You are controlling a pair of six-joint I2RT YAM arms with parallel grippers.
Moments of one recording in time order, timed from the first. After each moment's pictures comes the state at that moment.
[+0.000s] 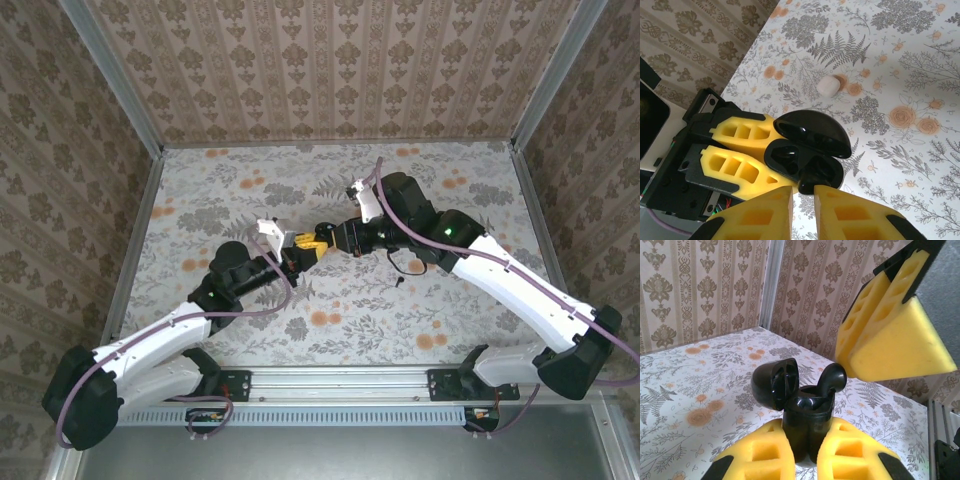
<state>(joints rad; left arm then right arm) -0.76 0.97 0.48 0.48 0.37 -0.24 0.72 1.30 1.34 -0.70 -0.25 0.44</state>
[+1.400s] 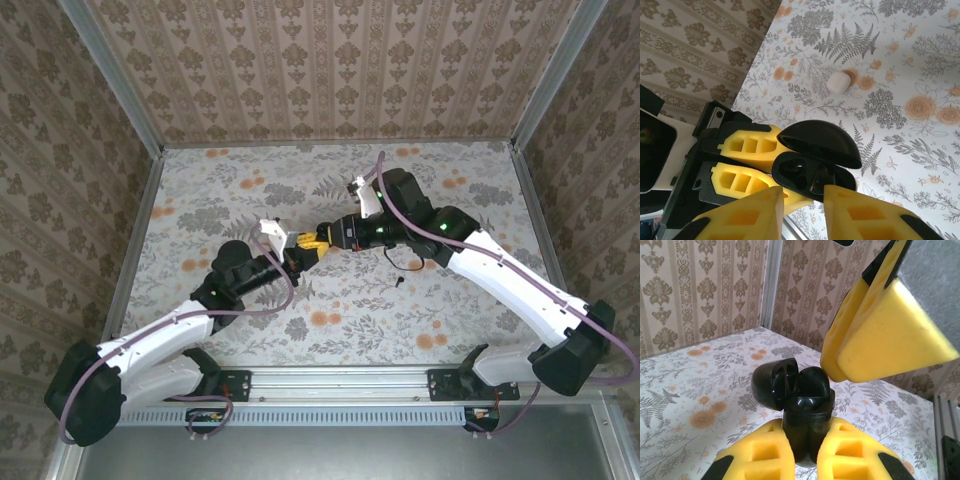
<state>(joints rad) -0.76 1.00 0.48 0.51 0.37 -0.20 0.70 1.34 1.34 -0.66 -0.32 0.54</state>
